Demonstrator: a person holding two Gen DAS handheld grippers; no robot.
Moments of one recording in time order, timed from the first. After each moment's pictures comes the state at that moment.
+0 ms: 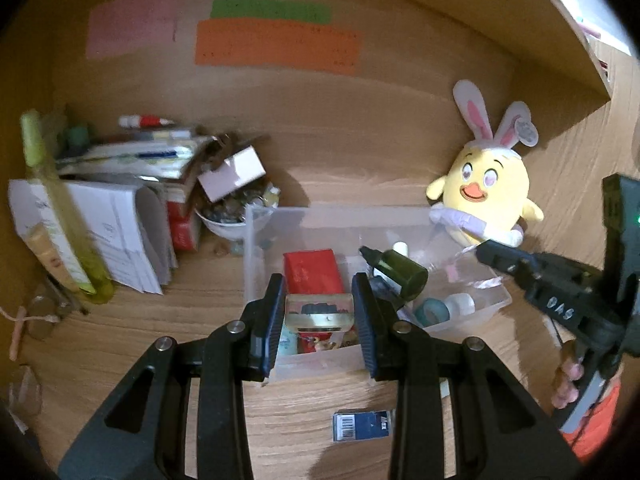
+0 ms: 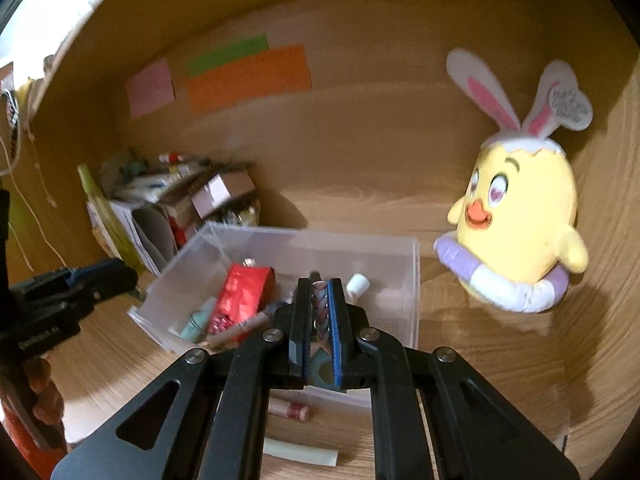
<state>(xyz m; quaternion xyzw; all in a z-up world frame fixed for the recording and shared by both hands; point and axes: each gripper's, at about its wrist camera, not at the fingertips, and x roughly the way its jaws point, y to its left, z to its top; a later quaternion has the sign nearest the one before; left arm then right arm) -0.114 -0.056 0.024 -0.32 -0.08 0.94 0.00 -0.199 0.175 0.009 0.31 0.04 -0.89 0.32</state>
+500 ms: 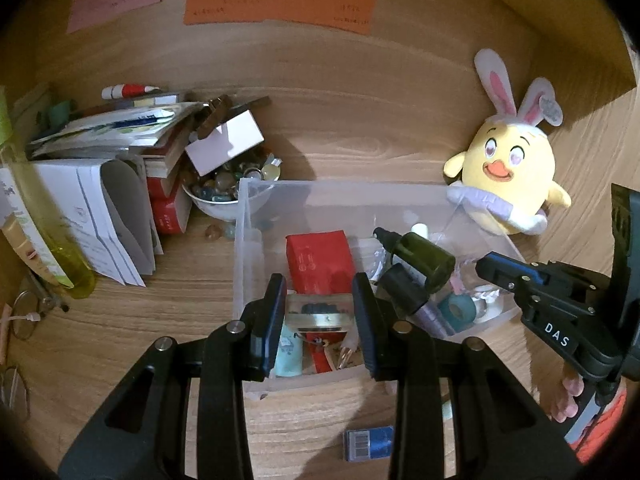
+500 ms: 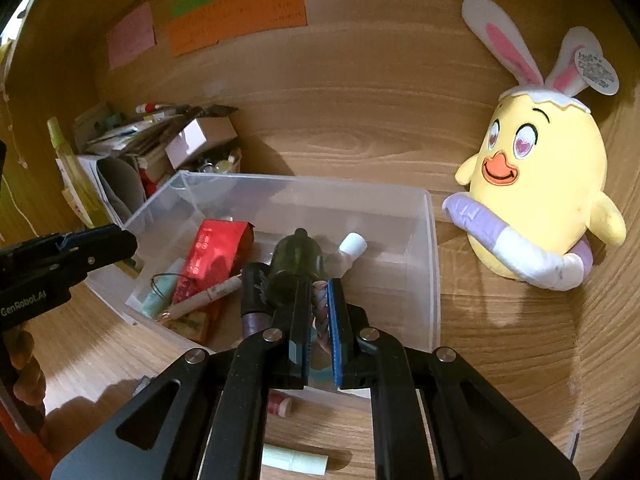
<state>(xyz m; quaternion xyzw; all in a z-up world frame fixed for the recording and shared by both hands) -0.148 -0.057 -0.005 -0.36 -0.07 0.93 -0.01 -0.216 0.158 -0.029 0.35 0.08 -0.88 0.30</state>
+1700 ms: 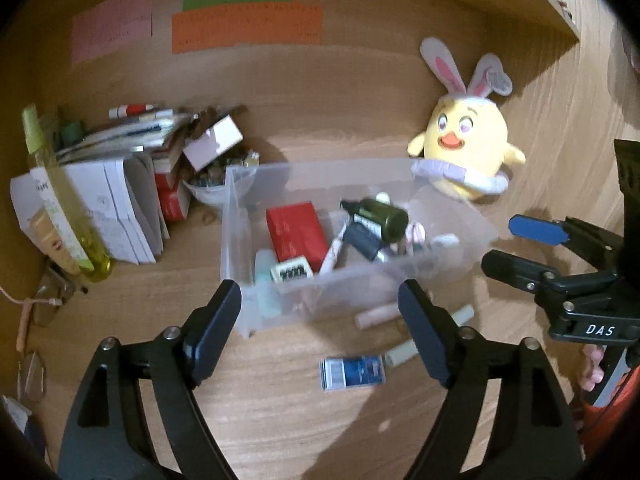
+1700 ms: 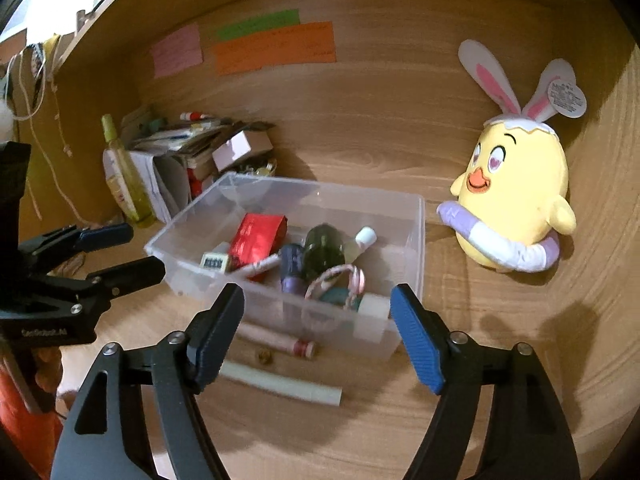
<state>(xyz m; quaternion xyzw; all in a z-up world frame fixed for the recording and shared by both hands) -0.078 -0.029 0.003 -0.35 -0.03 0.94 0.01 -0.147 0.195 -0.002 0.32 0.09 -0.88 0.33</state>
